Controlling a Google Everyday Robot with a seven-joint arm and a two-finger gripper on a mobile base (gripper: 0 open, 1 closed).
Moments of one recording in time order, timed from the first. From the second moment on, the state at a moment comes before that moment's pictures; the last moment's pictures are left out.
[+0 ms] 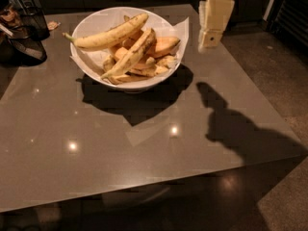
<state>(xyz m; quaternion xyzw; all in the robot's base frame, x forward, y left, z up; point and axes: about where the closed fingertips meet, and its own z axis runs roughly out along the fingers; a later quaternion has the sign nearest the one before) 0.565 -0.104 1.045 -0.71 0.66 -0.10 0.22</state>
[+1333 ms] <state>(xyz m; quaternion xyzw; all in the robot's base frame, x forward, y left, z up) 0.592 -0.049 0.998 -0.79 0.58 -0.12 0.14</state>
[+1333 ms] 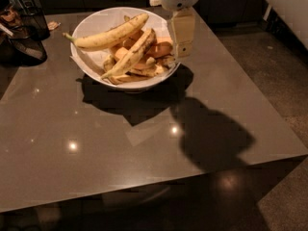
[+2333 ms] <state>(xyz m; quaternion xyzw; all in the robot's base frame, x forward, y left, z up) 0.602 -0.021 0.994 -0.82 0.55 -0.13 0.12</state>
